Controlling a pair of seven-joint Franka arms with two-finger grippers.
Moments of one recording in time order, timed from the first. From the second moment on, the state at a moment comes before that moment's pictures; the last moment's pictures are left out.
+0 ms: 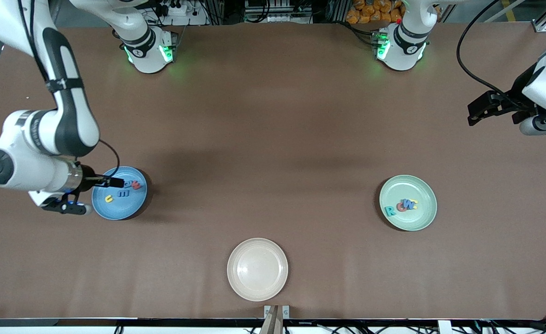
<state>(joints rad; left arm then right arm) -0.04 0.06 -0.10 -1.44 0.03 1.48 -0.16 0.12 0.34 -0.11 -1.86 0.09 2.05 0.08</state>
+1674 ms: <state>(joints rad) -0.04 0.04 -0.10 -1.45 0.03 1.43 -0.15 0.09 -0.05 0.01 -1.56 0.01 1.56 0.03</state>
